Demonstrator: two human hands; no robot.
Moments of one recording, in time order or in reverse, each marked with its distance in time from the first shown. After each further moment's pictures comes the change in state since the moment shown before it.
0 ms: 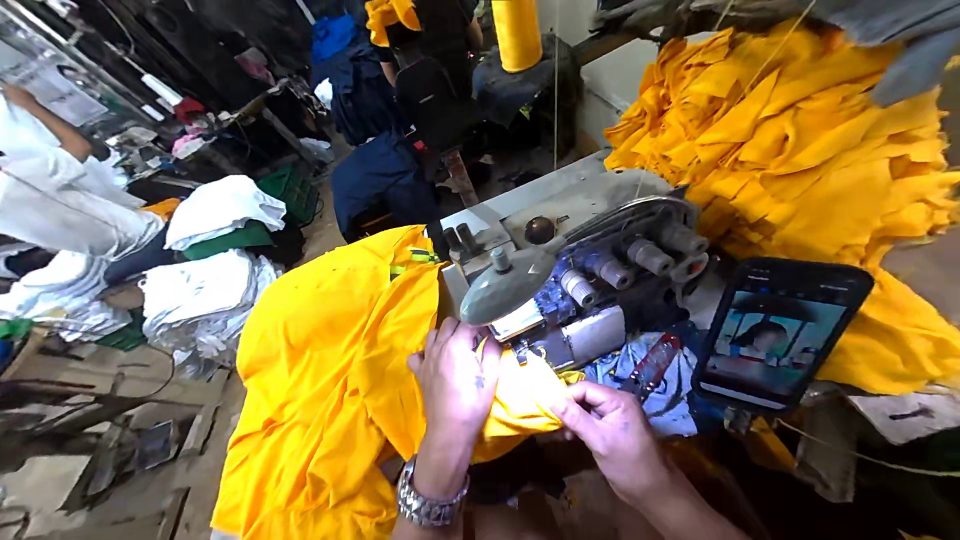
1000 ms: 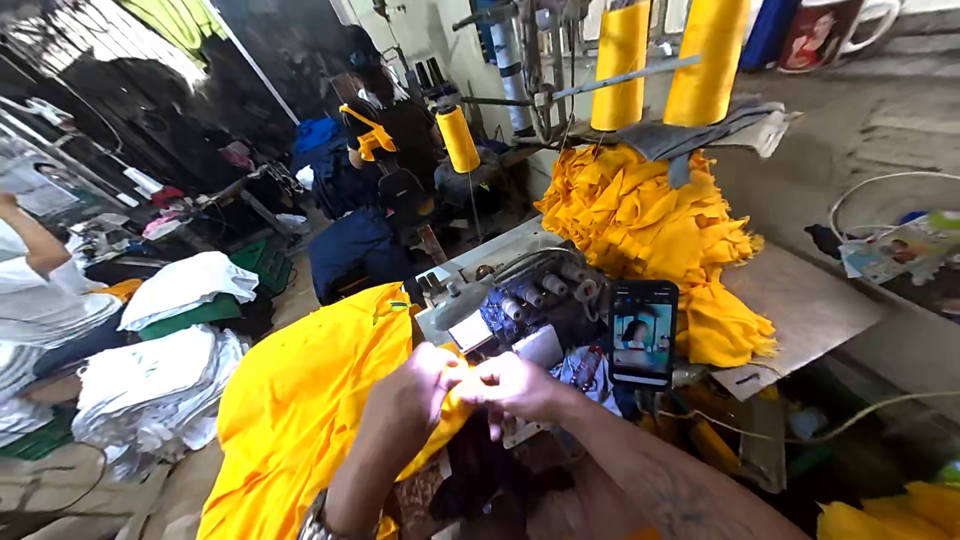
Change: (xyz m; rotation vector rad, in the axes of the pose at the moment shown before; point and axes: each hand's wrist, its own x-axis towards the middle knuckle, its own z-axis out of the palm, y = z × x) left_hand -0.008 -0.009 -0.080 0.094 -0.186 0.484; right_hand 0.052 -0.083 0.020 -0.214 -0.591 0.187
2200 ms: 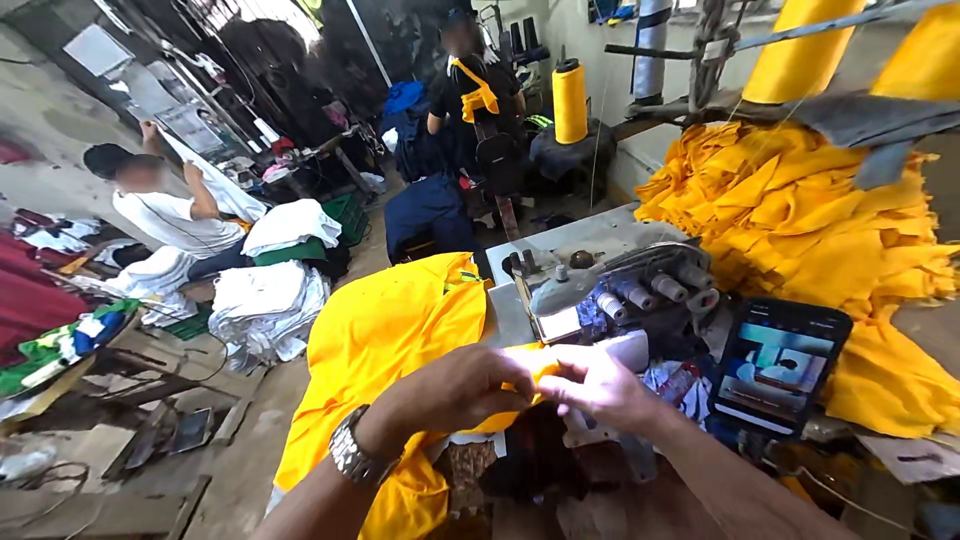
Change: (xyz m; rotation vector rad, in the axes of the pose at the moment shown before) left_hand 0.012 -0.034 -0.041 -0.480 -0.434 0.381; right_hand 0.003 0.004 -0.003 -0.100 0.063 -0.285
